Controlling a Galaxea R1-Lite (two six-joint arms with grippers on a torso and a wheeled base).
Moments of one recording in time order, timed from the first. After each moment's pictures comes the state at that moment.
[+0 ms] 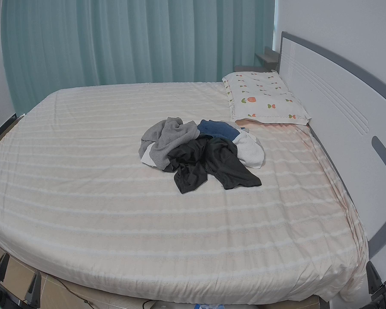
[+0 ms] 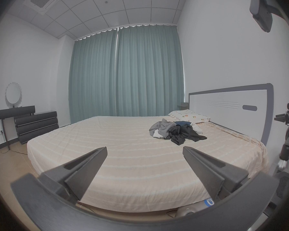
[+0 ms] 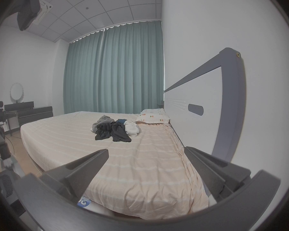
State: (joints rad) left arm 0.00 0.02 -0.02 0.01 -0.01 0.02; right arm 0.00 0.02 -0.02 0.00 0.02 -0.04
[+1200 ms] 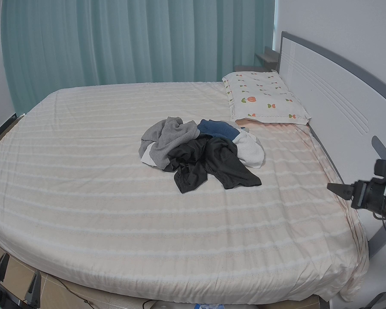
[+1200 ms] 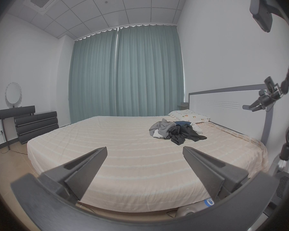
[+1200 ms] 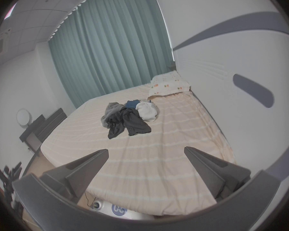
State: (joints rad) left arm 0.00 0.02 -0.02 0.01 -0.01 0.02; right arm 0.17 1.37 -0.55 -0.39 0.03 0.28
